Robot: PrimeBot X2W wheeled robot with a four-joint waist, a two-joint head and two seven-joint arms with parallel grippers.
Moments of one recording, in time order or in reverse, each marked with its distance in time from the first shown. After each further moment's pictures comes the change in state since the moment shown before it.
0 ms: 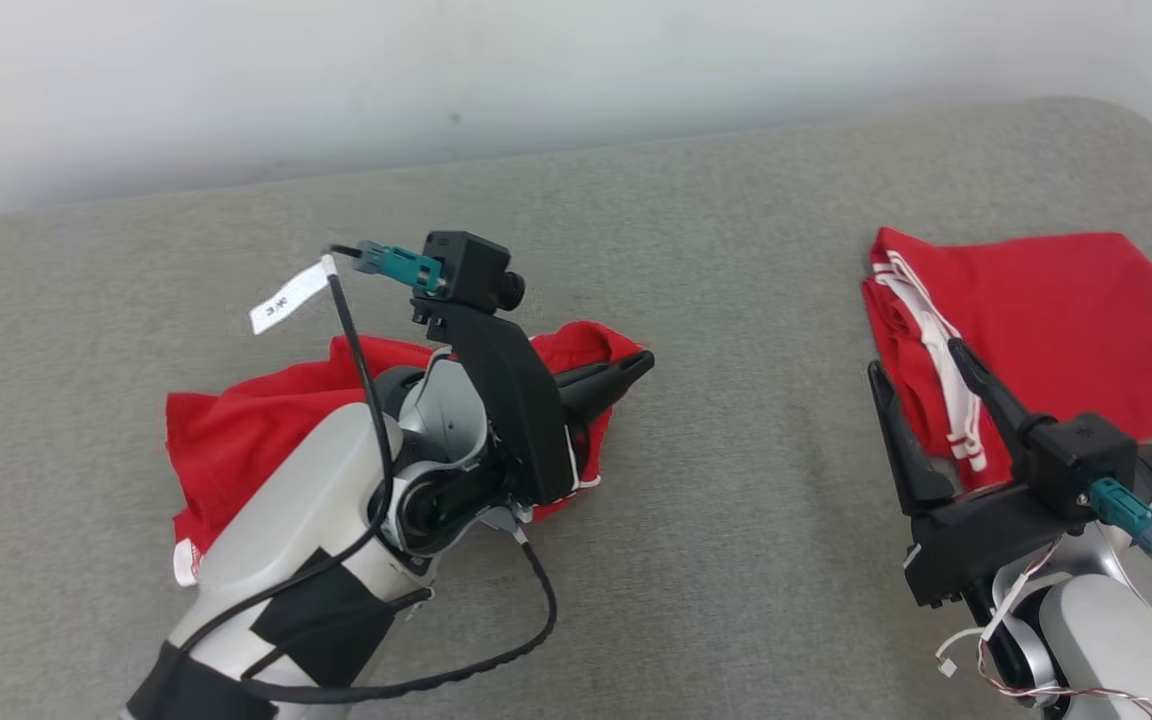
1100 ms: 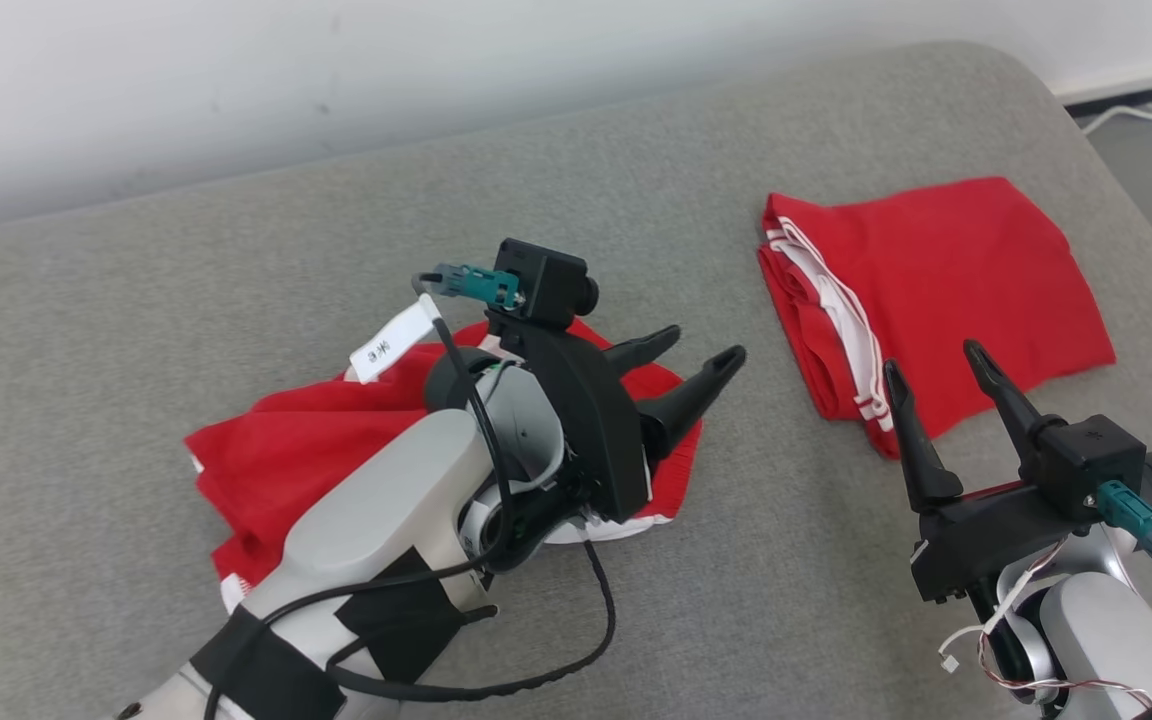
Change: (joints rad) left arm -0.104 -0.043 -0.243 0.110 -0.016 0.000 -0.285; right arm -0.015 0.015 -0.017 0.070 0.003 0.000 -0.054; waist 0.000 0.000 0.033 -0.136
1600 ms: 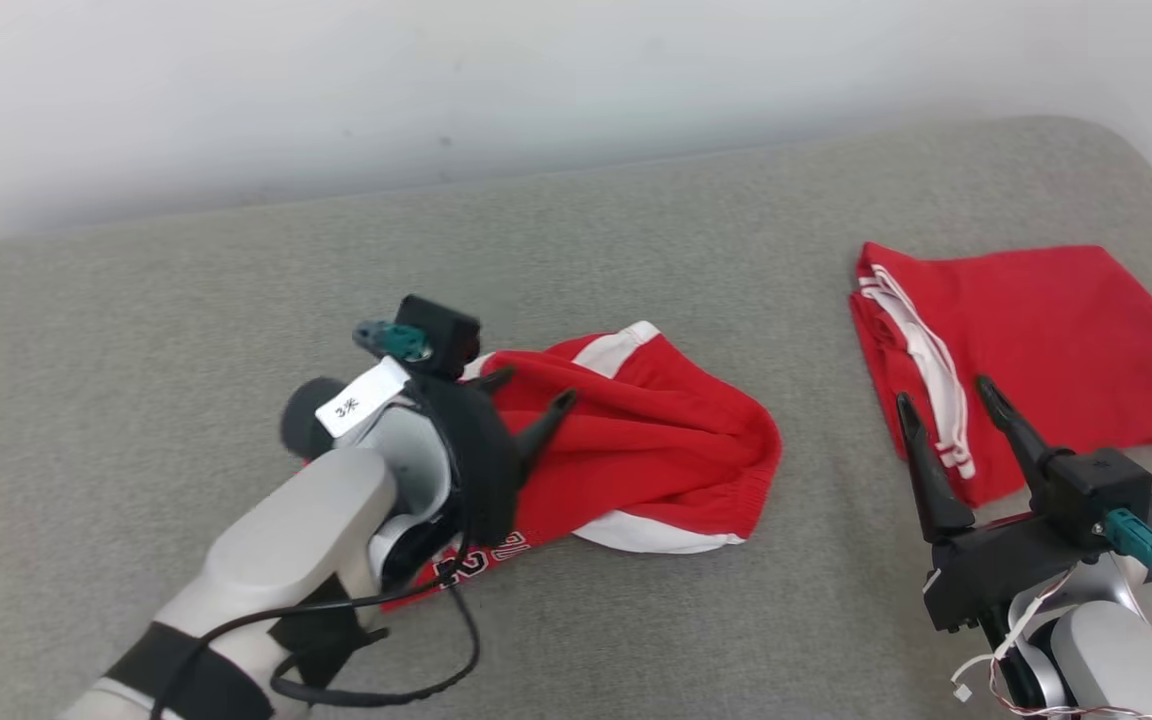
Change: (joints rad) left arm 0.001 0.095 -0.096 0.202 0.154 0.011 -0.091; right arm 0.046 -0.012 -0.007 0.015 0.010 0.003 -0.009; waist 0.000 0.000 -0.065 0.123
